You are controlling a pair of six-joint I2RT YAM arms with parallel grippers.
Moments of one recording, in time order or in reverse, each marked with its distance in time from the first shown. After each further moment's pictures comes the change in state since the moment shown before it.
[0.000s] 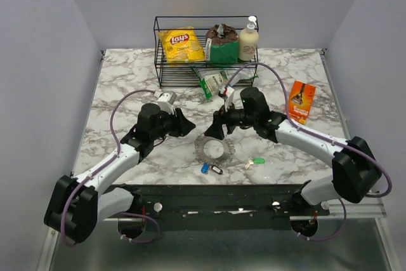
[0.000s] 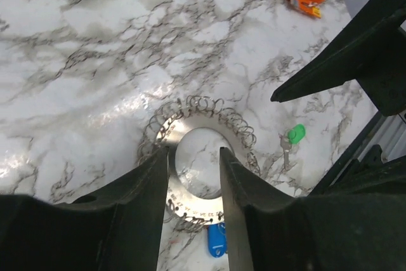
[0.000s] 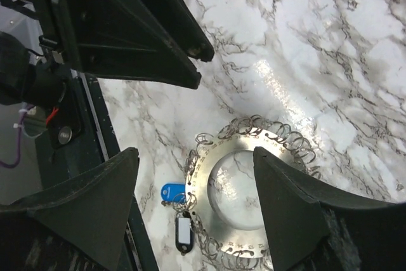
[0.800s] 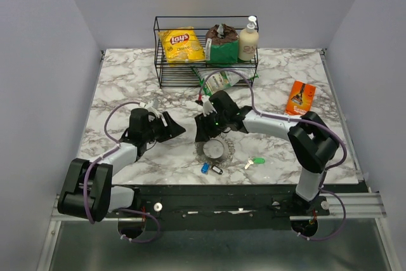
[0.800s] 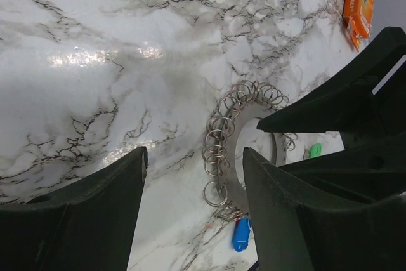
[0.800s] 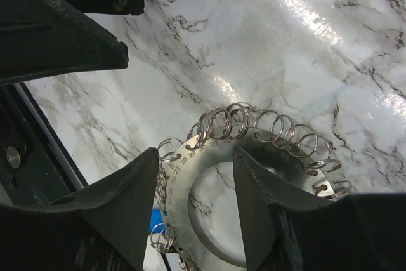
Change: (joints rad) left arm 0.260 0.168 -0.146 0.121 0.133 -0.176; right arm 0.103 0.423 0.262 -0.199 0.173 0.098
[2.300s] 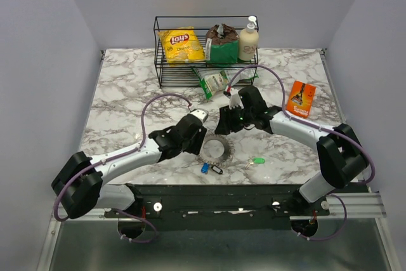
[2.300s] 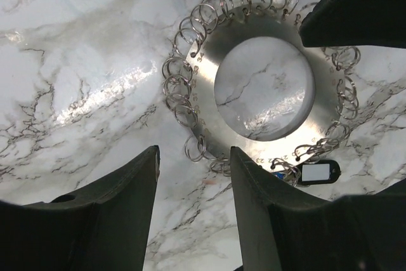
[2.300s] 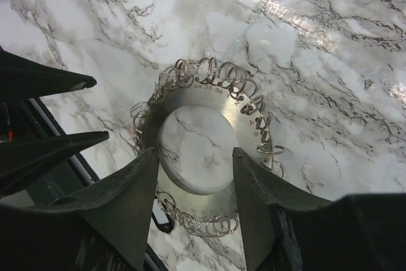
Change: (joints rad) left arm -0.652 -0.005 0.315 -0.564 -0.657 0.299; right arm -0.191 -0.242 -0.192 -0.010 -0.045 0.036
